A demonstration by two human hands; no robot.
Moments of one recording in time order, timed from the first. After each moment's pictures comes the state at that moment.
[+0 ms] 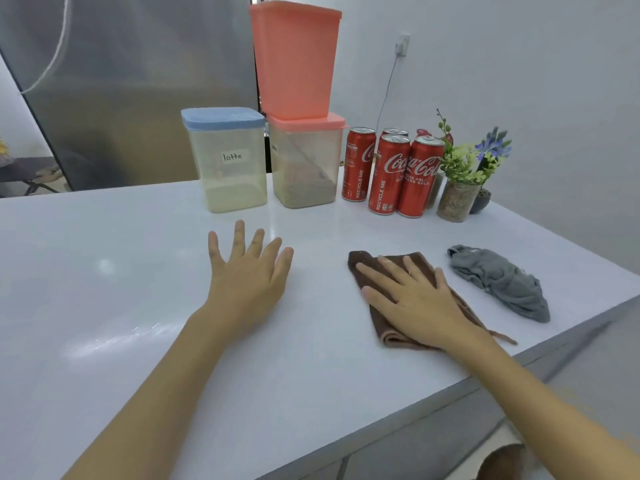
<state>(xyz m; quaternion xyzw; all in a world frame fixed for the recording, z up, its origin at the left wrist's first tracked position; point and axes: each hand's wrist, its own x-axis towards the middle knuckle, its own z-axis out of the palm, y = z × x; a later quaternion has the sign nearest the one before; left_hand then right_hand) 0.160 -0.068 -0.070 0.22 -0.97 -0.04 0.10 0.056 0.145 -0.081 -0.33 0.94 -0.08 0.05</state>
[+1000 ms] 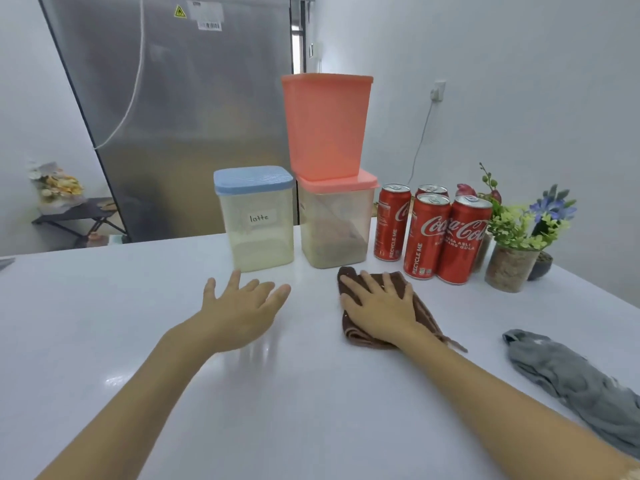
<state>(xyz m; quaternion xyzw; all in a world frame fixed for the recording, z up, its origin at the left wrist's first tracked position) 0.133 -0.122 -0.021 0.27 -0.96 -0.05 -0.04 -0.042 0.014 -0.081 -0.34 0.94 -0.09 0.04</state>
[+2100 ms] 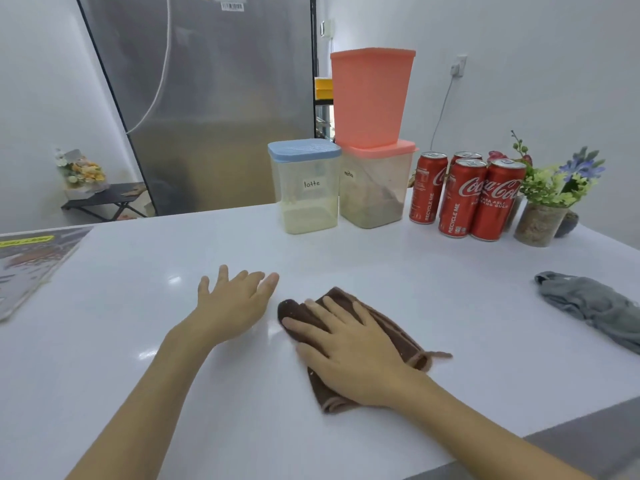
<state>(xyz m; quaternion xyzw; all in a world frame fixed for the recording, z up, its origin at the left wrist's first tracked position) 0.244 -0.157 -0.047 0.33 -0.93 -0.13 0.00 0.165 0.011 -0.087 -0.54 0.83 -0.13 0.04</state>
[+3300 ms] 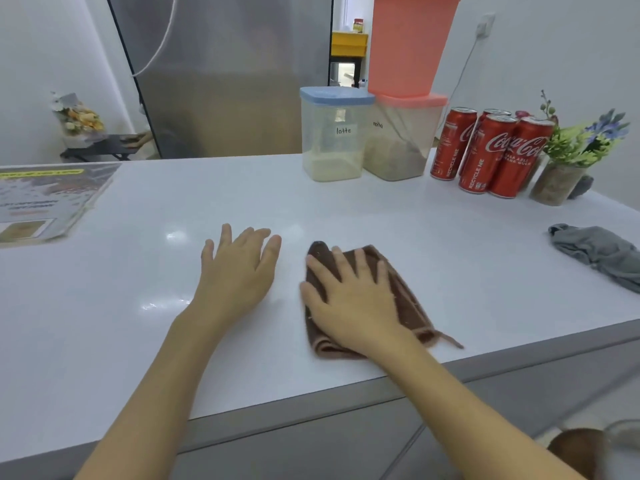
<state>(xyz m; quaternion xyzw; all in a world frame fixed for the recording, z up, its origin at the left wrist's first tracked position) 0.330 -0.138 -0.066 0.33 -0.91 -0.20 0.16 0.245 -0.005 -0.085 -0.43 0.89 -0.12 0.05</state>
